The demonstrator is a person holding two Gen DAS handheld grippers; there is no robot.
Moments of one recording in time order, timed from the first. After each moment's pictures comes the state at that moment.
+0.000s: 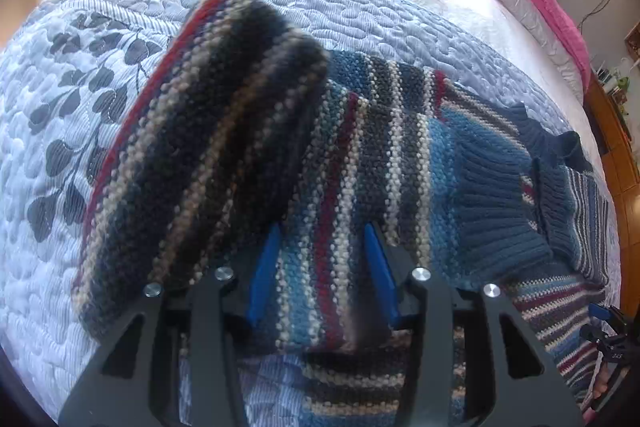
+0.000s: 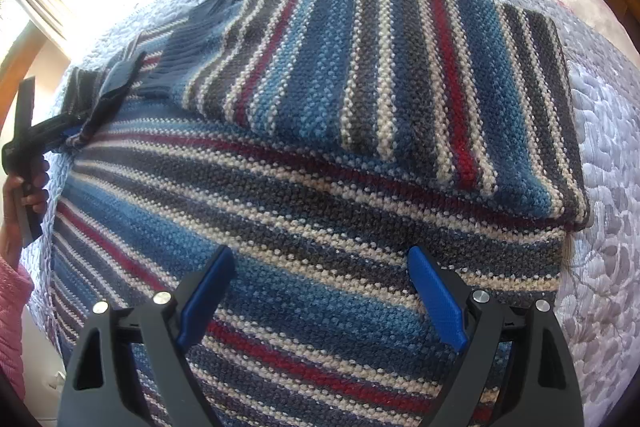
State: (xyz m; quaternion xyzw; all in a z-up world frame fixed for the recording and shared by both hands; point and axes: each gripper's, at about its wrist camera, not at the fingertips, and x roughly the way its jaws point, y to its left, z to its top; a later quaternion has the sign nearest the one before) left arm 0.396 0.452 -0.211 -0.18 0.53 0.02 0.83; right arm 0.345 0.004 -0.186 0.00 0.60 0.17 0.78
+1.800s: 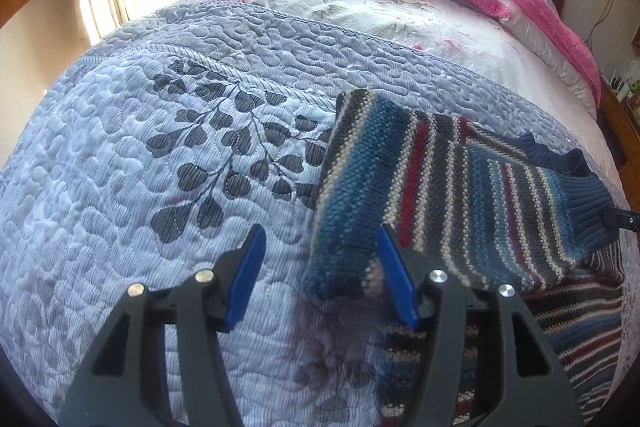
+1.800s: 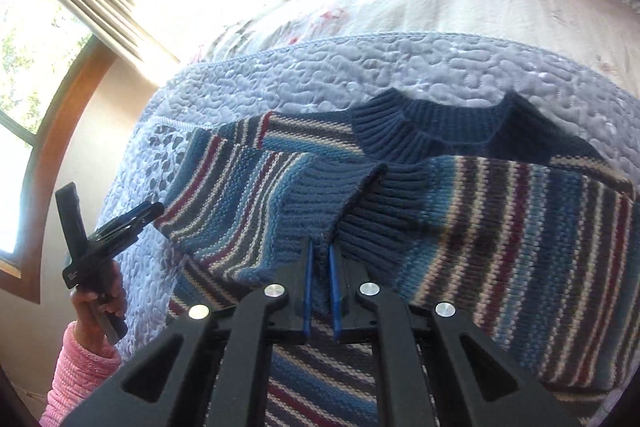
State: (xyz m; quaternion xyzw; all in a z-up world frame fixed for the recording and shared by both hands) left arm 0.354 0.486 -0.154 -0.13 0.48 0.08 0.86; right arm 0.442 0.142 -0.116 0.06 0.56 0.30 0.77
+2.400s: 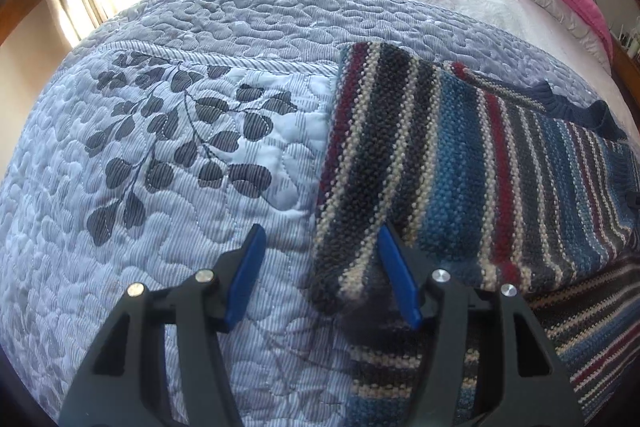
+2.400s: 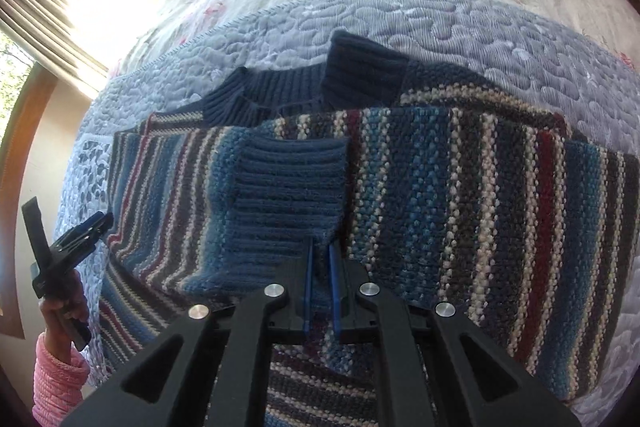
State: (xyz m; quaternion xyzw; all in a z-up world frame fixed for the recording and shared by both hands) left arm 0.383 0.442 -0.191 -0.07 0.53 0.08 0.84; right arm 0.452 0.060 -0.175 0.06 0.60 0.21 0.77
